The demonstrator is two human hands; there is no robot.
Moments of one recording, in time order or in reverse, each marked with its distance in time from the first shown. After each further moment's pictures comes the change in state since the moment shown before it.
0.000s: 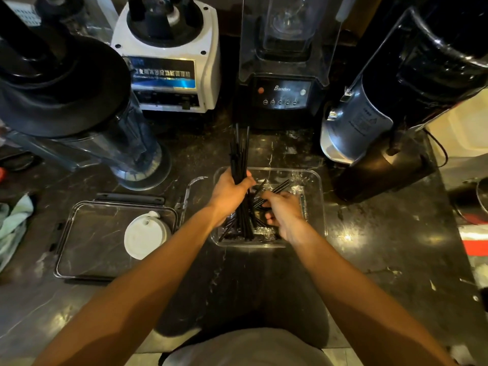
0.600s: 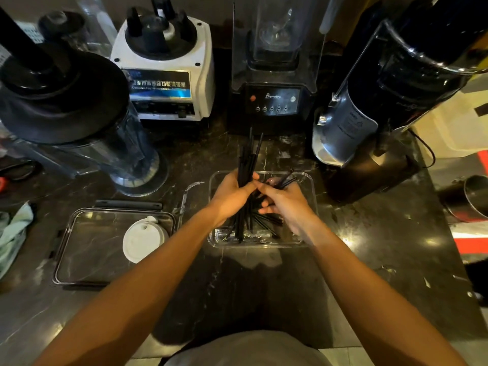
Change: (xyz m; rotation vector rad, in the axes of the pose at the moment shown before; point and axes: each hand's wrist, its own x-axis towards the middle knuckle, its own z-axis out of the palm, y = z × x) left_hand -0.012 0.016 0.006 0.059 -0.111 0.078; right_hand -0.022 -0.028 -0.022 -0.001 -0.247 -0.298
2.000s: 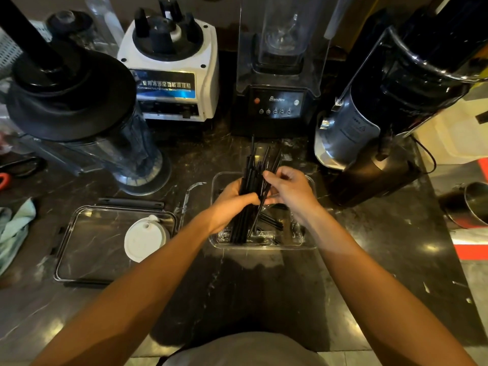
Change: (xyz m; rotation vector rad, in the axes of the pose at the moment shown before) left_hand -0.008 -0.016 -0.008 -0.218 -0.234 -0.055; right_hand 0.001 -0.029 -0.002 -0.160 0.010 -0.097
